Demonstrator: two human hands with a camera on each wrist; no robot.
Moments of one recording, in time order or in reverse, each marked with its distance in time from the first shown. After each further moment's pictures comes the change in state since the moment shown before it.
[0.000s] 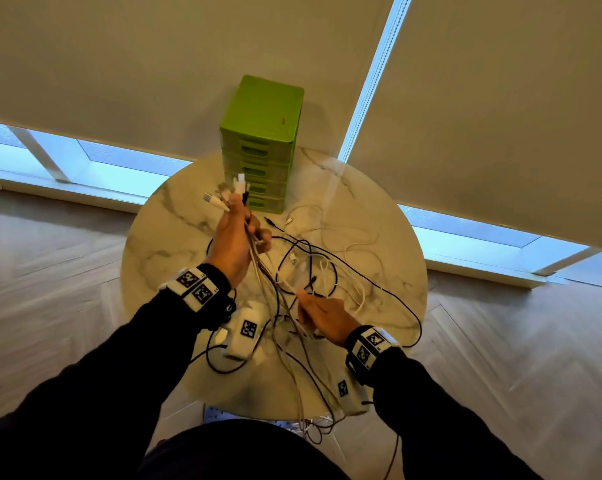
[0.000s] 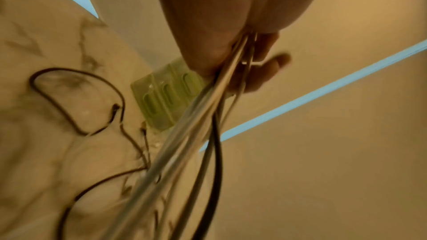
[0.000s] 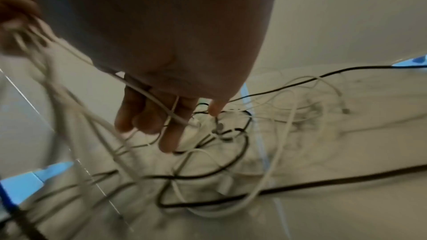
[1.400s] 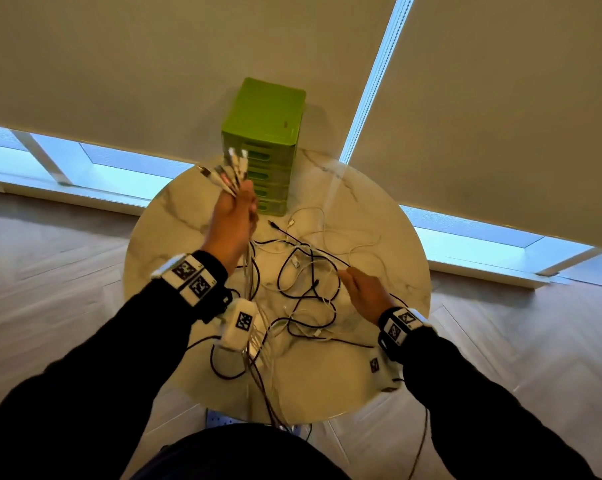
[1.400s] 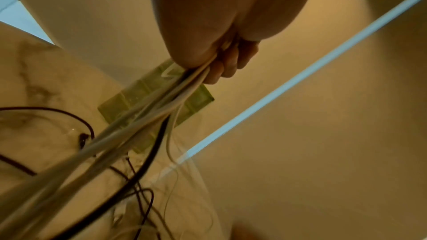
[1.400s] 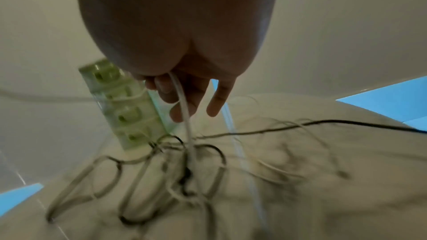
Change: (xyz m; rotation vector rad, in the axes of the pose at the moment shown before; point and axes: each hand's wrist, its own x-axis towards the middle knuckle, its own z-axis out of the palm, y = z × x) left_hand 0.011 0.029 0.008 0.267 -0.028 0.190; right_hand 0.021 0.028 -0.069 -0.357 0.324 -0.098
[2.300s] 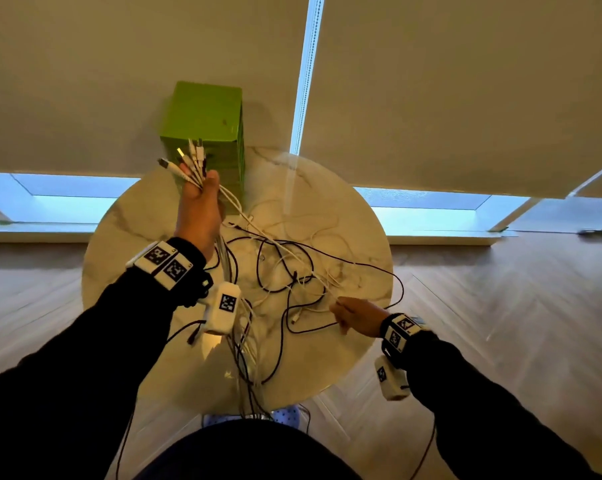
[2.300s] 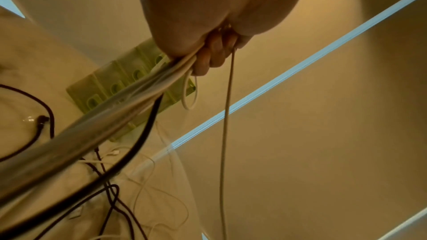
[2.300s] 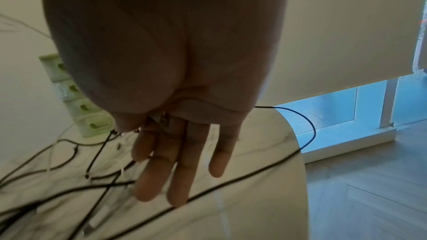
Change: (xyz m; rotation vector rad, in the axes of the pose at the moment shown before) left_hand 0.005 0.005 0.036 -0.006 0.072 -0.008; right_hand -0.080 0.048 0.003 0.052 -0.397 0.197
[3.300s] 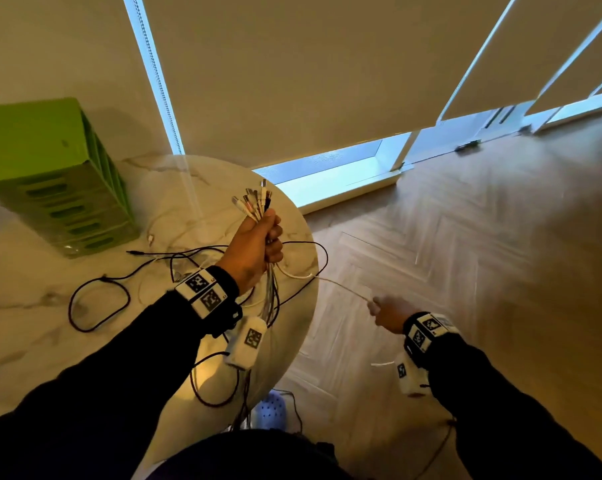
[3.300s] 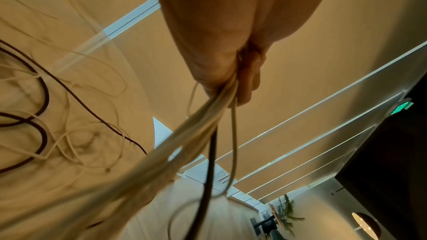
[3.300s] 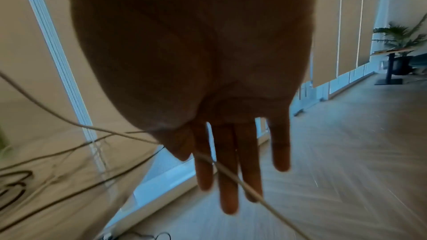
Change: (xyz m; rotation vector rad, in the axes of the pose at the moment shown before) left_hand -0.108 -0.056 0.156 -0.101 -0.788 -0.456; right_hand -0.150 0.112 0.006 -0.006 0.215 0.659
